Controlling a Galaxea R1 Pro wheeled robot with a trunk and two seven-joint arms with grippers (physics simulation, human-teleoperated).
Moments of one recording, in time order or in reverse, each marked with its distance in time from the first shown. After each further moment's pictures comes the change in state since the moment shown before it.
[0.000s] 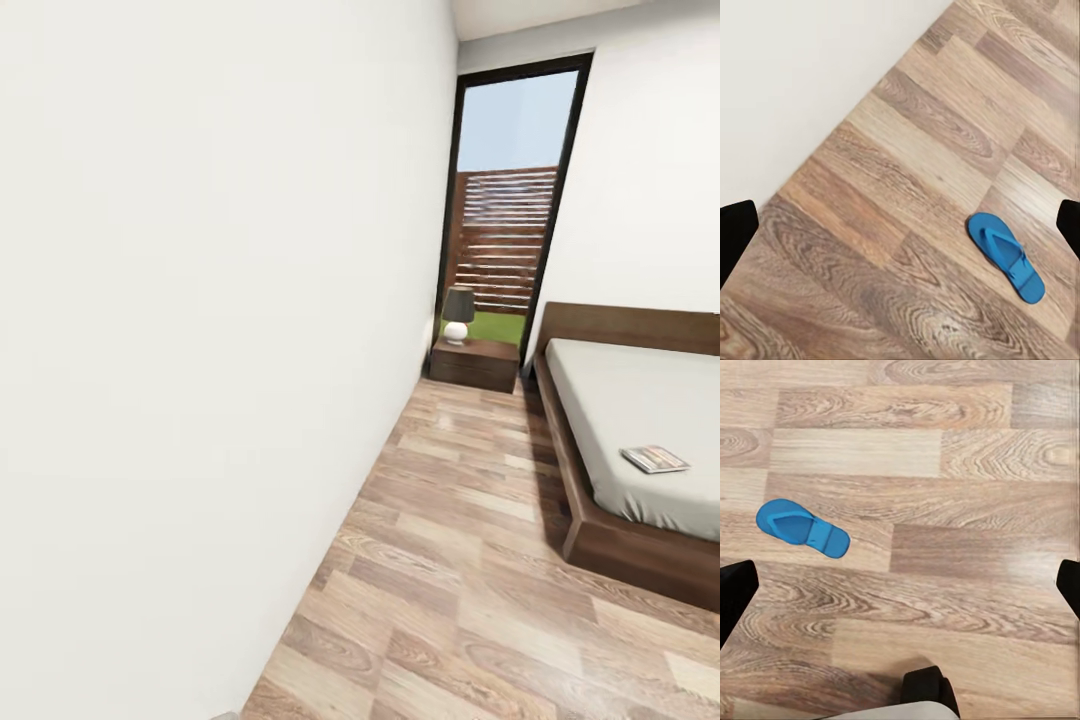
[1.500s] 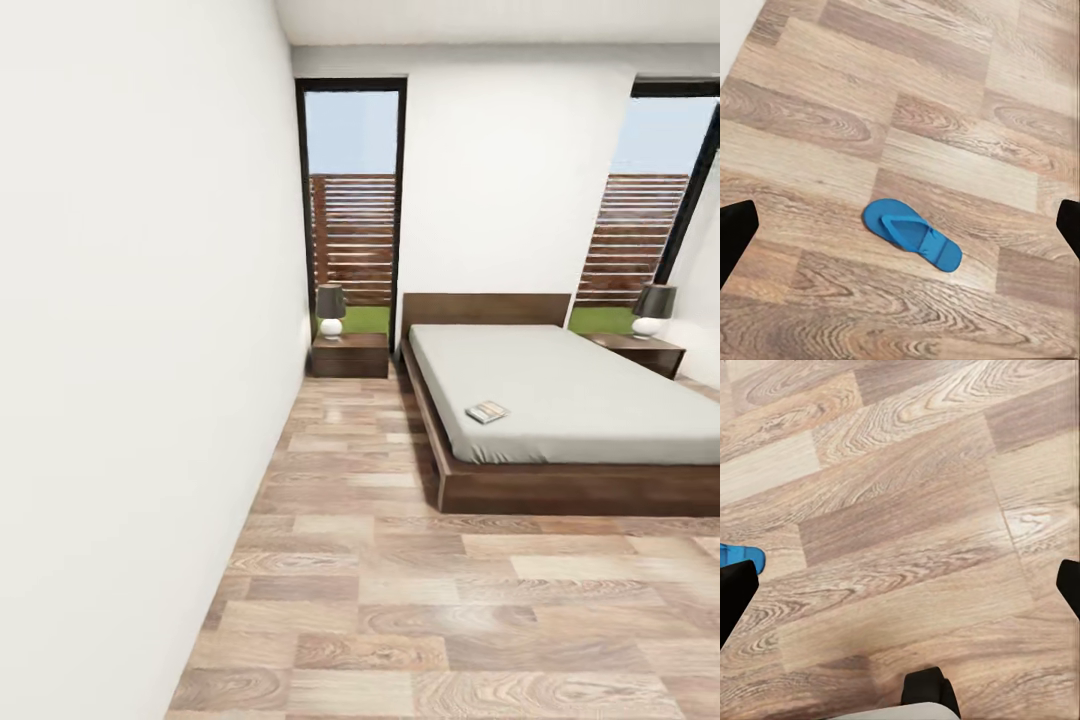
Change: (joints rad) left arm 0.000 0.000 0.000 0.000 0.000 0.000 0.000; right arm 0.000 0.000 0.000 -0.002 0.000 0.000 0.002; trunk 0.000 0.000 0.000
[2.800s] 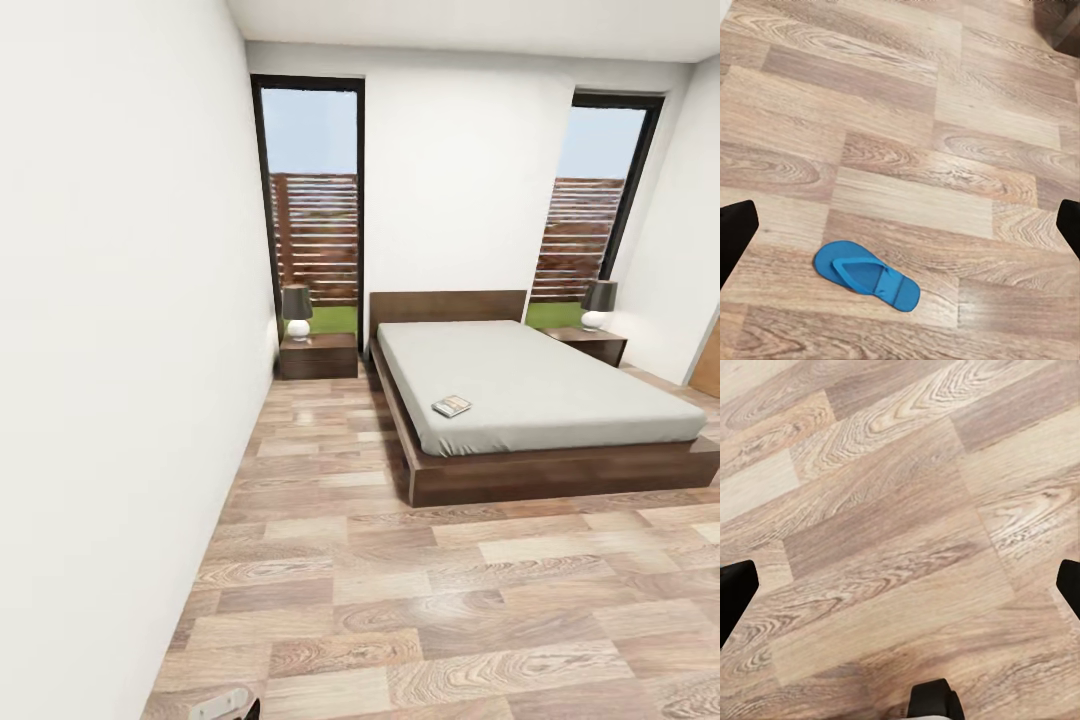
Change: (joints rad) left arm 0.003 -0.026 -0.014 -0.072 0.016 -0.042 0.027; right arm 0.001 -0.003 -0.005 -0.035 -0.003 0.014 0.004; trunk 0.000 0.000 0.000
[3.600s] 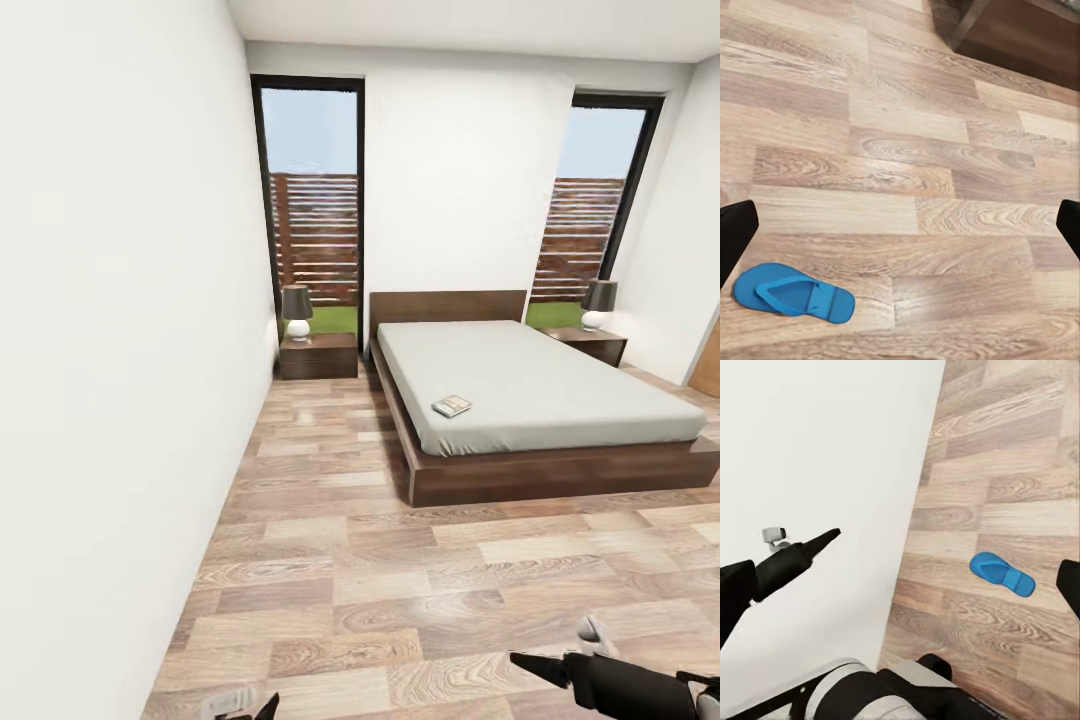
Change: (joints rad) left arm 0.000 0.029 0.006 -0.005 -0.002 0.001 -0.284; right arm -0.001 -0.234 -0.069 -0.788 -0.105 0.818 0.633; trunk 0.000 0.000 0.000
